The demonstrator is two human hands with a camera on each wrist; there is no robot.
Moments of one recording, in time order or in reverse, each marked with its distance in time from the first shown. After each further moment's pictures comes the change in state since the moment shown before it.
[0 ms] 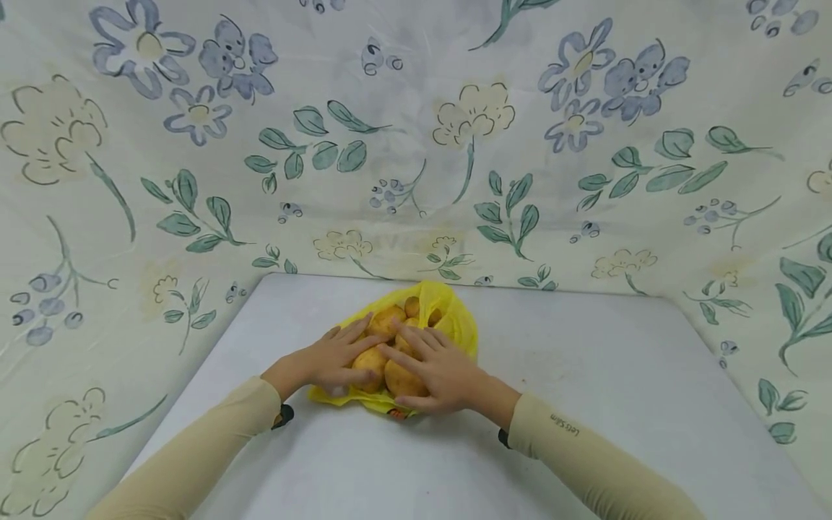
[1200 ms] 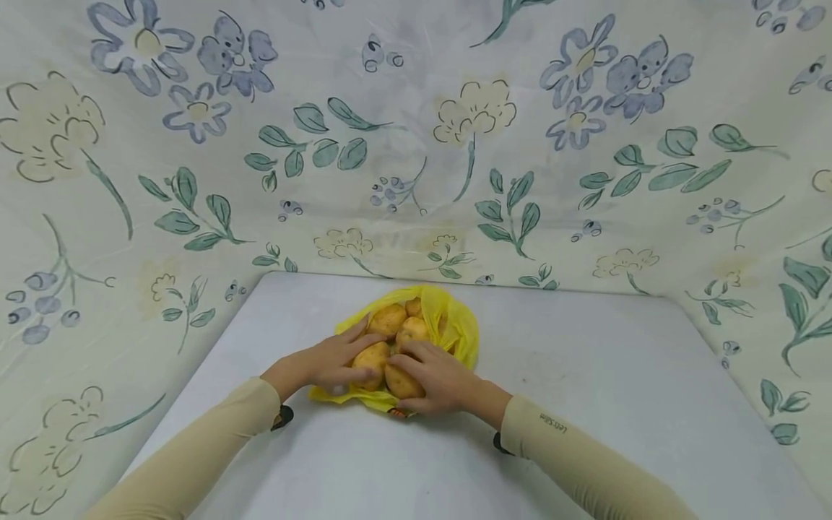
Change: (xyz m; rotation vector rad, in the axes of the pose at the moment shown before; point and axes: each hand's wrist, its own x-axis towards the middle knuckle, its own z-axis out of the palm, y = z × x) left_hand -0.001 -0.001 0.003 -0.111 0.005 -0.004; right_hand 0.004 0.002 0.022 0.173 -0.028 0.042
